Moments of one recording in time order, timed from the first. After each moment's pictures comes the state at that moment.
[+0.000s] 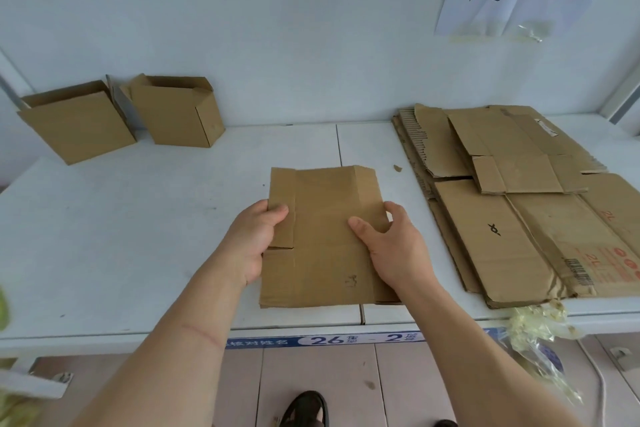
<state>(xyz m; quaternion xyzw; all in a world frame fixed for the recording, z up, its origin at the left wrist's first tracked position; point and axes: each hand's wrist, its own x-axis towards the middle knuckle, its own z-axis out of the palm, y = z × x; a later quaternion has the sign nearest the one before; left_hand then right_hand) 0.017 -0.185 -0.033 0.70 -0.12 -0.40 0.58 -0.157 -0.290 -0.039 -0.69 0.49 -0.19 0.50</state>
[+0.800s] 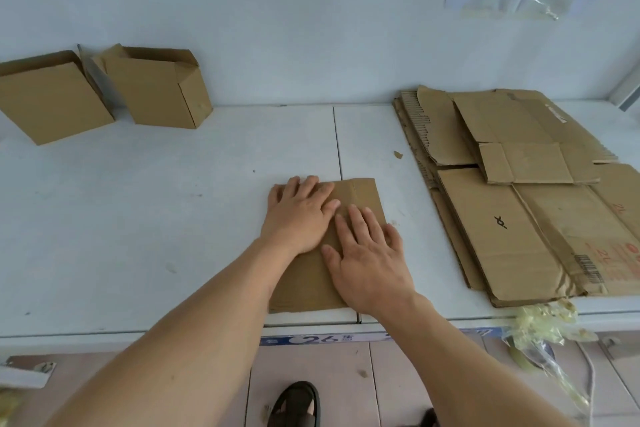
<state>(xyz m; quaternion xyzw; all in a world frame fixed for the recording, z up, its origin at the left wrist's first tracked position) 0.015 -0.265 -0.097 0.85 -0.52 -0.08 0.04 -0.144 -0.279 -0.090 -0.93 0.36 0.01 0.12</state>
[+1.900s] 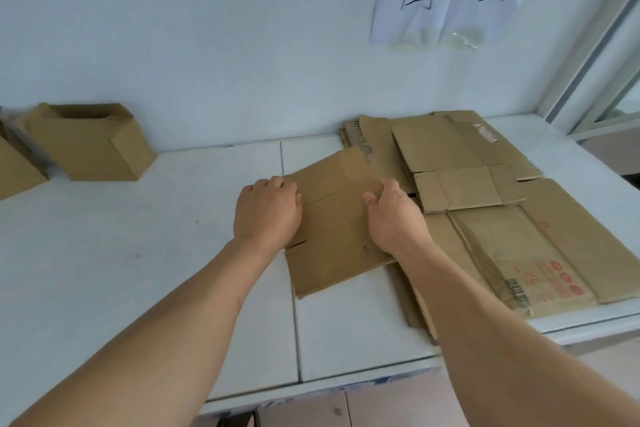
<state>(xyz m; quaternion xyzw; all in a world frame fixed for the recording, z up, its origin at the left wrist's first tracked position) -0.002 -0.334 -0.034 0.83 -0.54 0.11 0.07 -0.175 -0.421 -0.017 -0.78 0.55 -0.15 0.27</state>
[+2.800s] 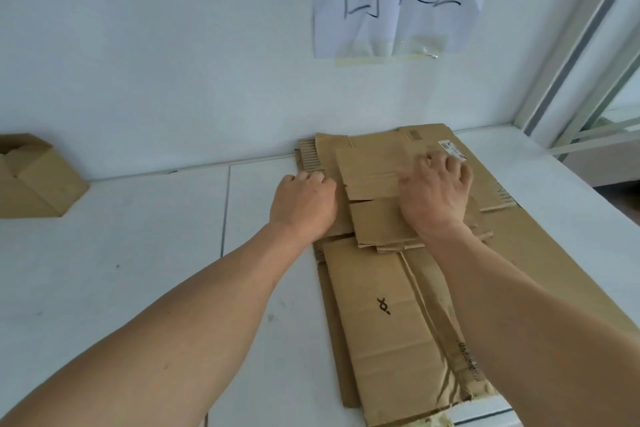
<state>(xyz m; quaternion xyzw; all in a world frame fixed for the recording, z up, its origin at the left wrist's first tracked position) -0.074 -0.487 -0.035 0.77 -0.62 0.13 0.04 -0.242 -0.596 -0.037 -0.80 0.58 -0.14 -0.06</state>
